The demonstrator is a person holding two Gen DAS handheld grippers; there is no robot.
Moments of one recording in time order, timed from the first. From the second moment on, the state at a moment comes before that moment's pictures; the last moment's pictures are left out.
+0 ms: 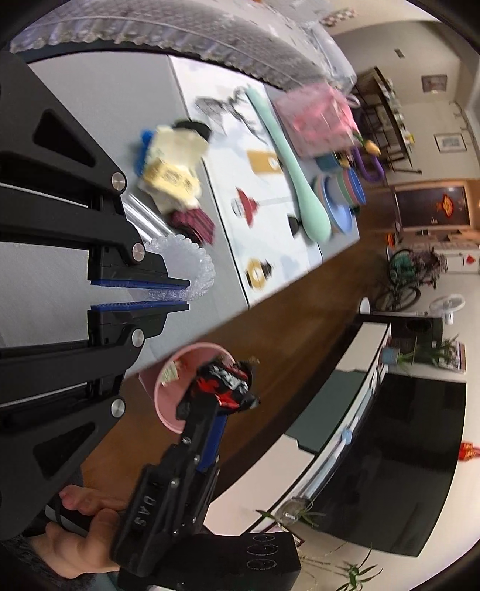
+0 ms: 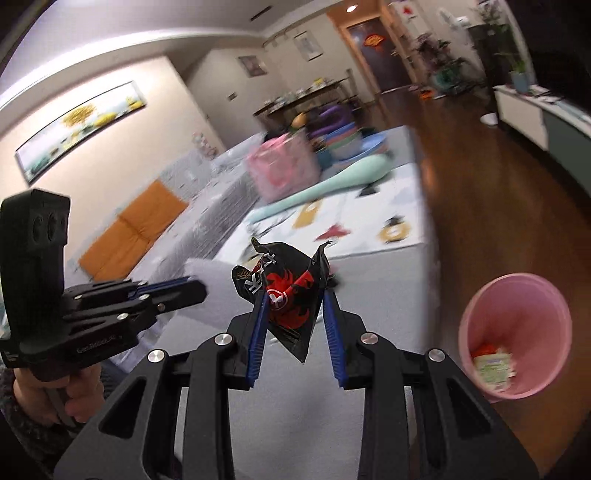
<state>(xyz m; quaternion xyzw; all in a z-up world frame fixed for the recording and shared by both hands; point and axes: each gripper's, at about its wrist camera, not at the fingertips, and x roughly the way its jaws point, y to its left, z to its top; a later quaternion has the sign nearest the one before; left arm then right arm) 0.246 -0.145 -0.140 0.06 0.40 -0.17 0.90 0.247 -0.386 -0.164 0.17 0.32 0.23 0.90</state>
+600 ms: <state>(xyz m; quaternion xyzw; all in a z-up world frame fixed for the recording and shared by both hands) 0.302 -0.300 -0.184 0.11 0.42 -0.29 0.85 0.274 -0.522 -0.200 0.21 0.35 0.08 0.91</state>
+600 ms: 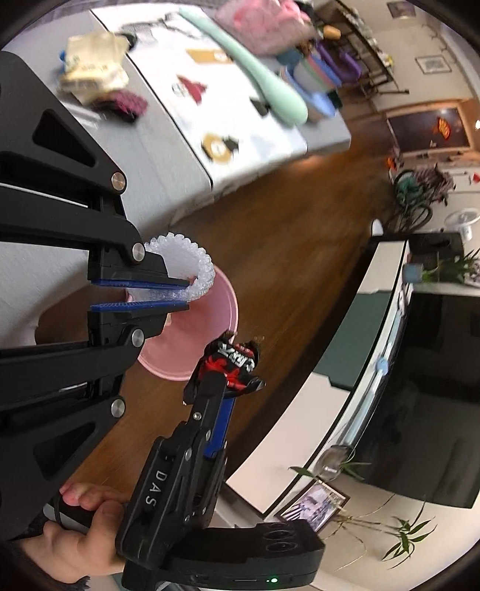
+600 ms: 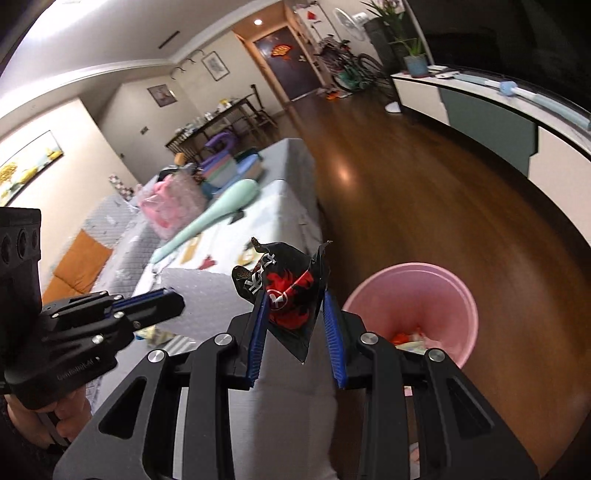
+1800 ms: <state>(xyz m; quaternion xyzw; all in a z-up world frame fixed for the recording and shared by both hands) 0.346 -0.326 -0.270 0.07 0.49 -0.29 0.82 0.341 -0.554 -0.294 0.22 0.49 0.00 0.85</state>
